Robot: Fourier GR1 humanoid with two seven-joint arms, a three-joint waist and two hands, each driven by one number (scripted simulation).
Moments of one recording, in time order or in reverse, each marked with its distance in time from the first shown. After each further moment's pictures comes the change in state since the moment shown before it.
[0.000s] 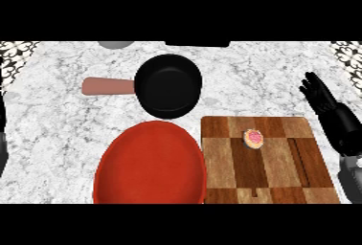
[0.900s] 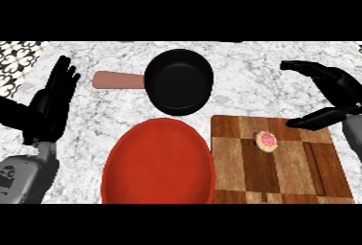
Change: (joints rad) left arm 0.021 -0.202 -0.108 -0.084 0.204 -0.150 0.087; right arm -0.376 -0.097 0.059 0.450 0.156 0.397 -0.635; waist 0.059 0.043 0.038
